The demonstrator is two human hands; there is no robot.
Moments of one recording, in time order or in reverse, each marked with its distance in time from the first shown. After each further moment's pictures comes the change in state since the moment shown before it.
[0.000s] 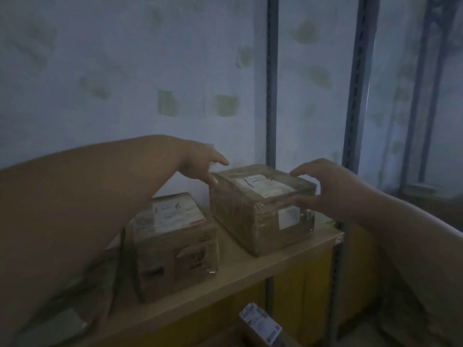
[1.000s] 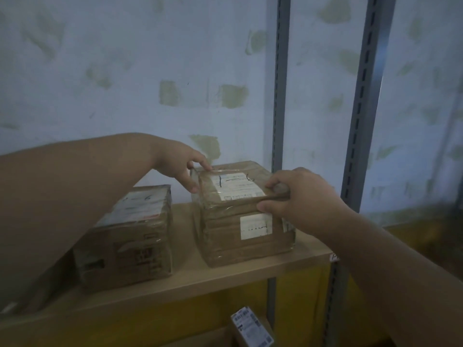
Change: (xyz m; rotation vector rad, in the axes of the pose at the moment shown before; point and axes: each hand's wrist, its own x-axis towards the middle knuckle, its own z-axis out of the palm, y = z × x) left_hand 0.025 -0.002 0.019 -0.191 -0.112 -0.242; right_hand 0.036 0.037 0.034 0.165 -0.036 -0.094
